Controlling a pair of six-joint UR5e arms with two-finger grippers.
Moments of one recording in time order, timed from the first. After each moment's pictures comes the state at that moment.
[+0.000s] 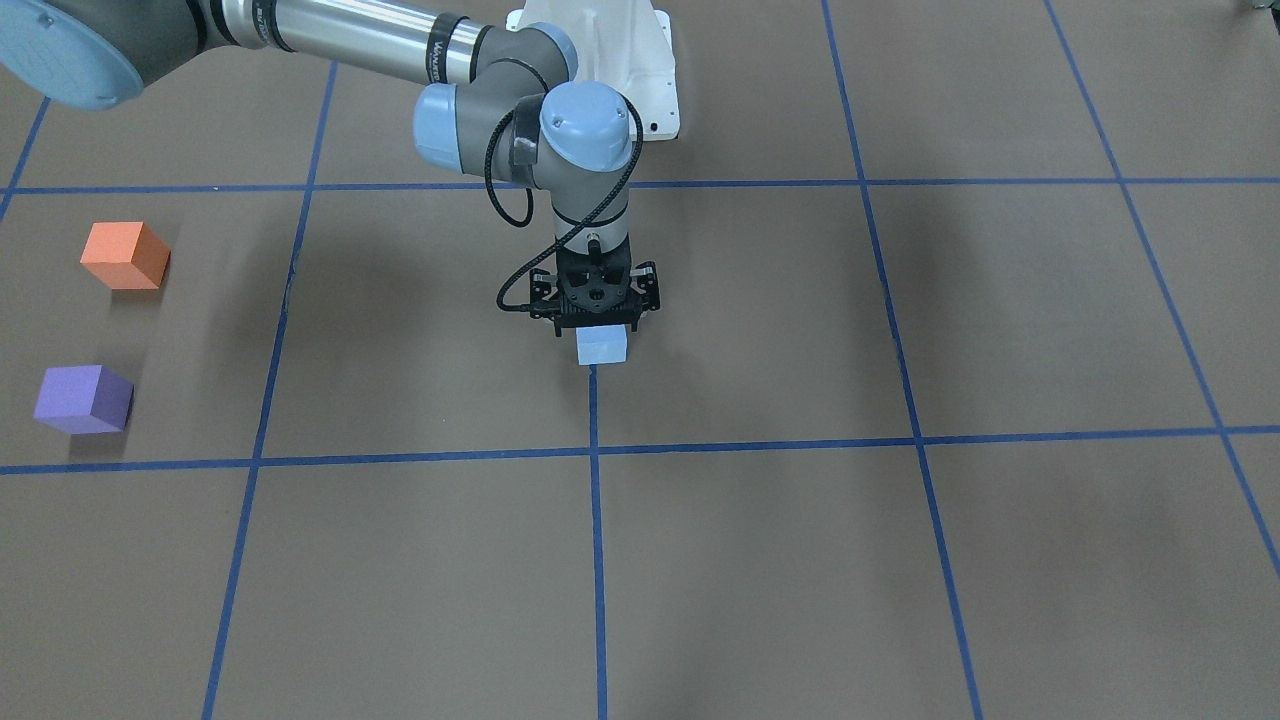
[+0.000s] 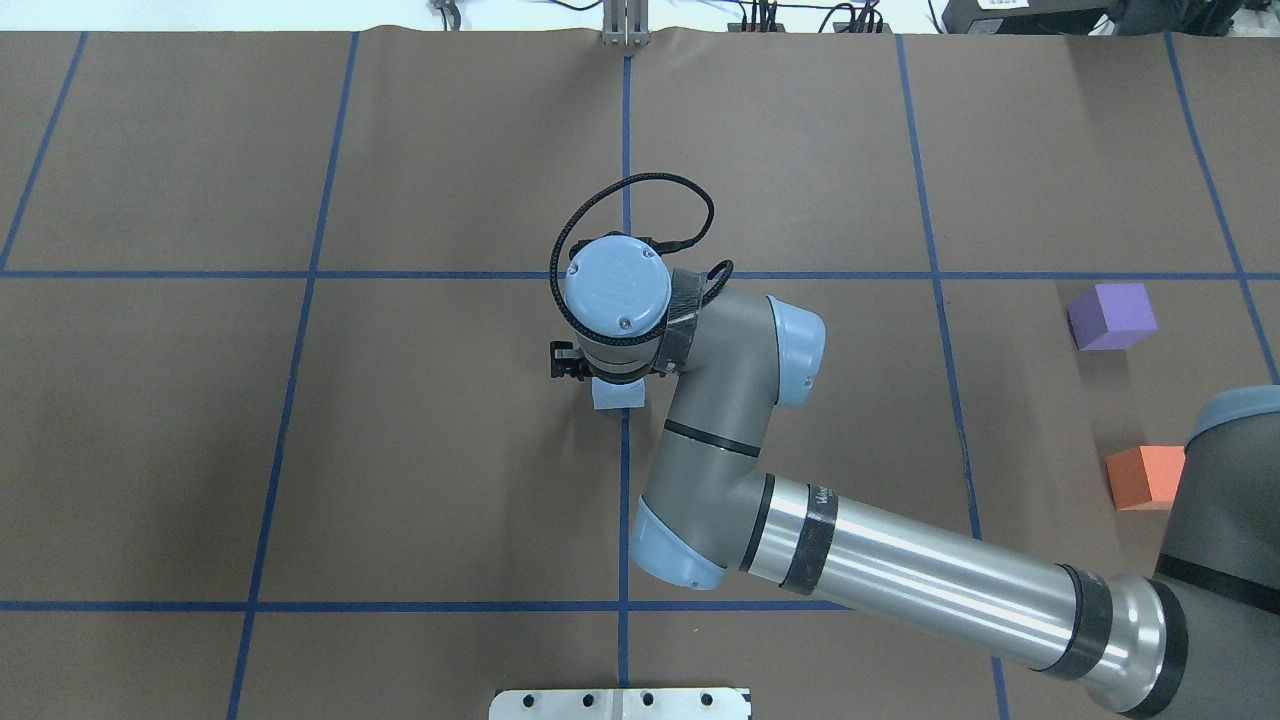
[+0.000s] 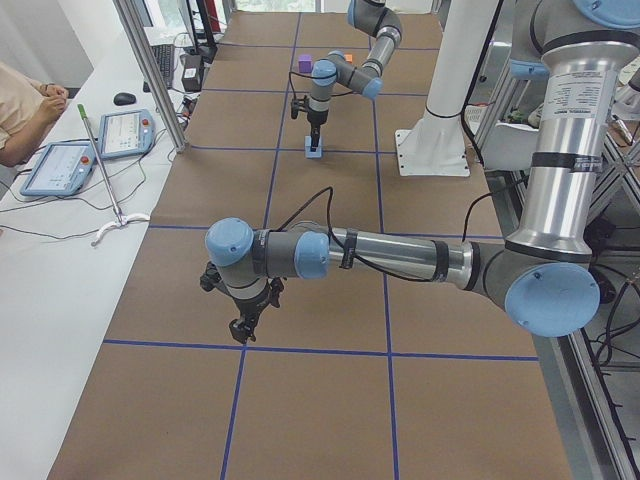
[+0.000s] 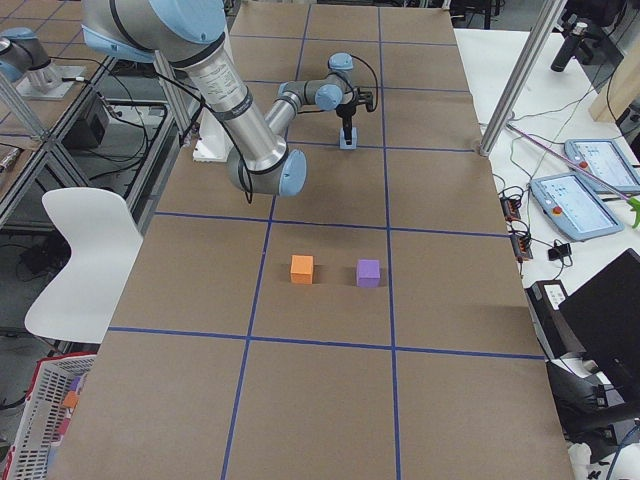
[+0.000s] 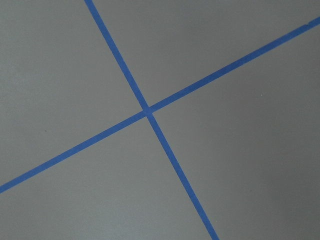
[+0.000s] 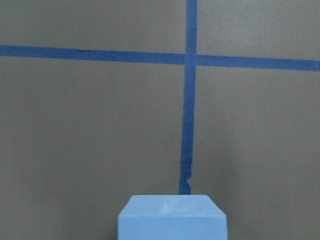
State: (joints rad) left arm -1.53 -1.66 -1.59 -1.44 -2.33 0.48; right arm 0.45 -0.71 1.39 -1.48 1.74 1.21
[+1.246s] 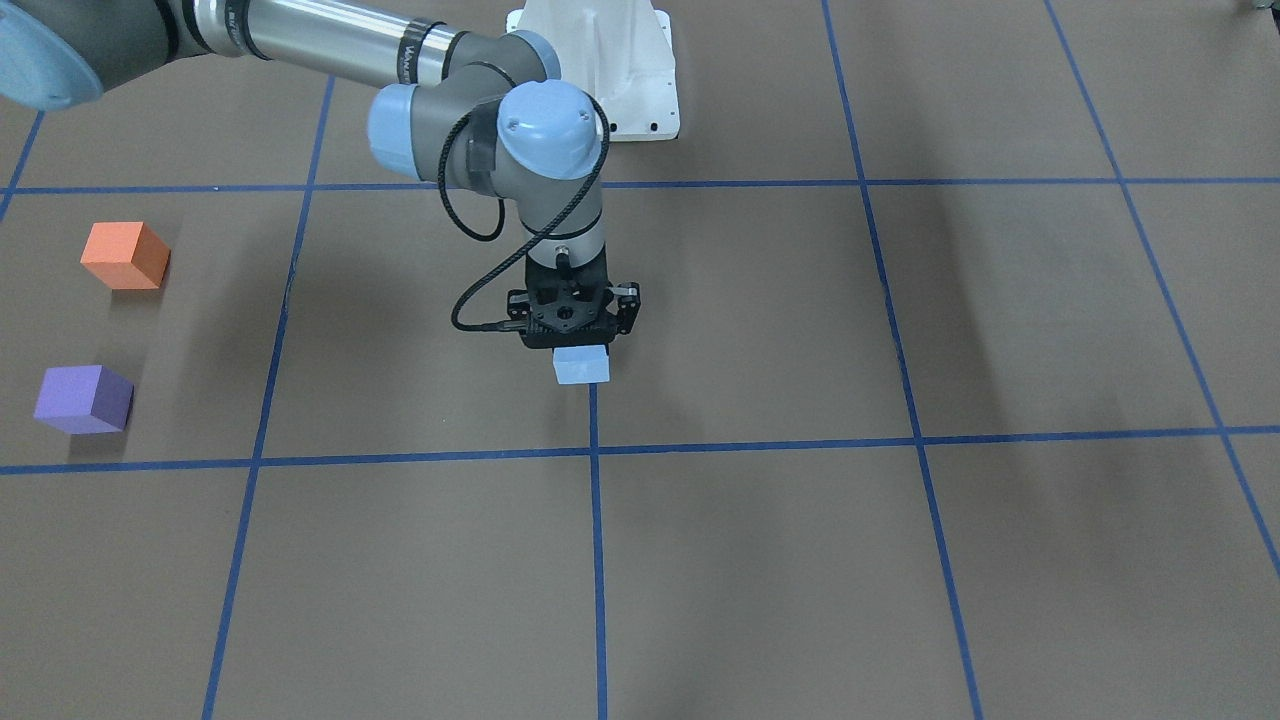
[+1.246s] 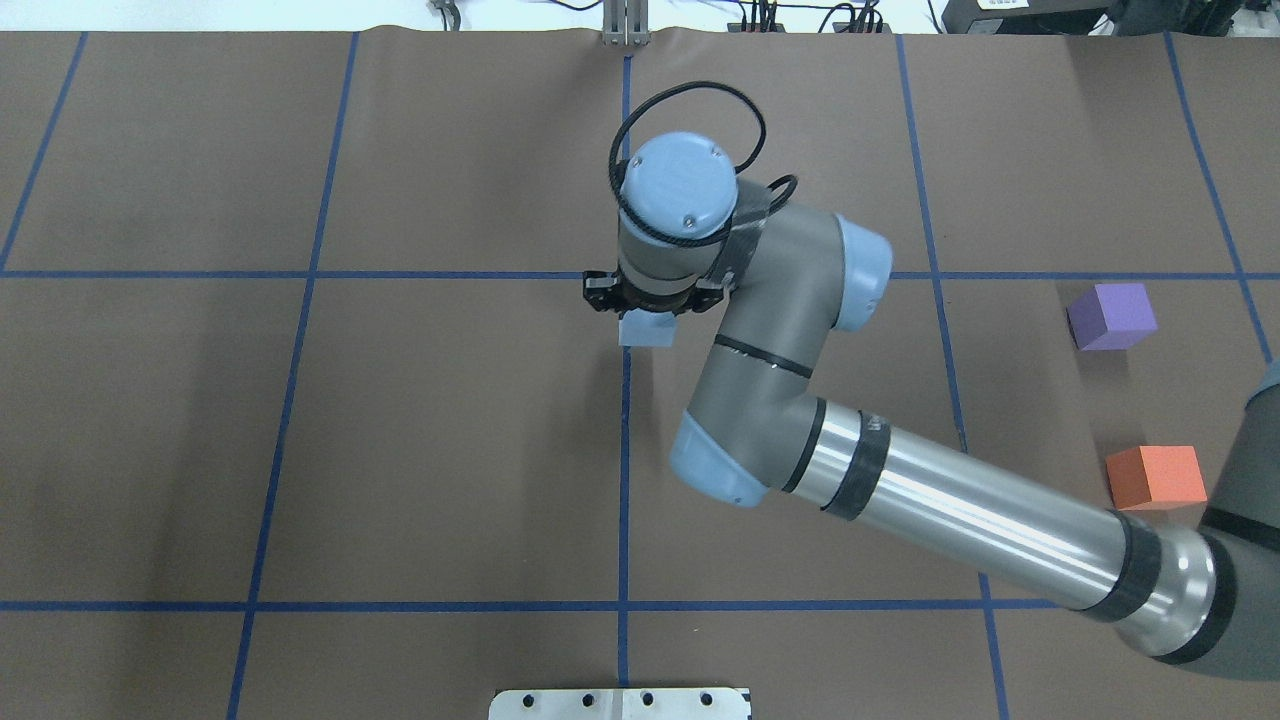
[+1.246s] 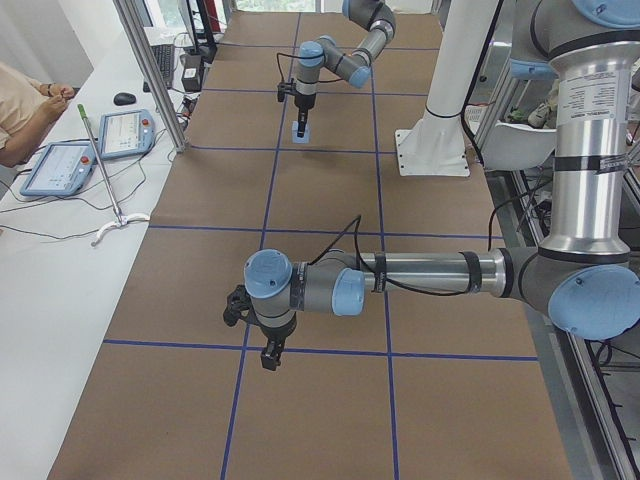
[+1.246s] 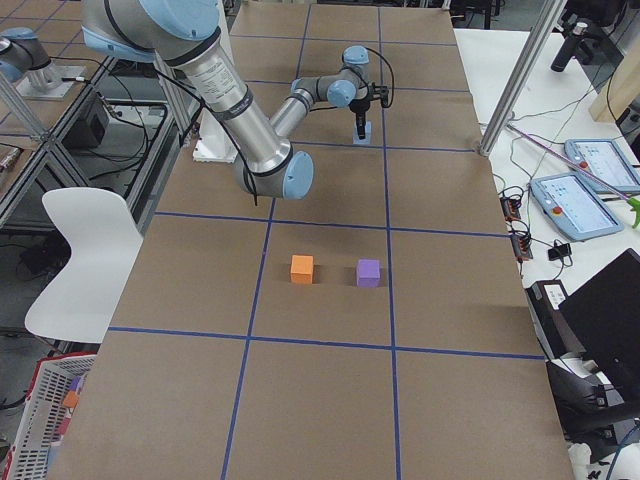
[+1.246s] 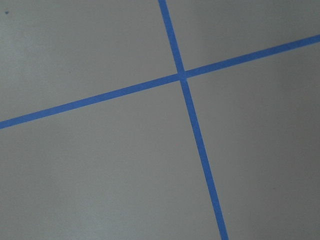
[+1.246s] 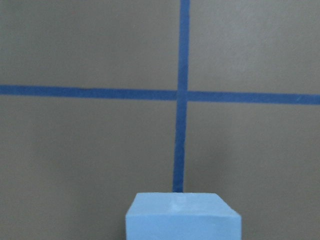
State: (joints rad) left arm -1.54 -1.52 -1.59 -1.68 -2.33 0.14; right arm 0.61 -0.76 1.50 -1.49 1.86 1.16
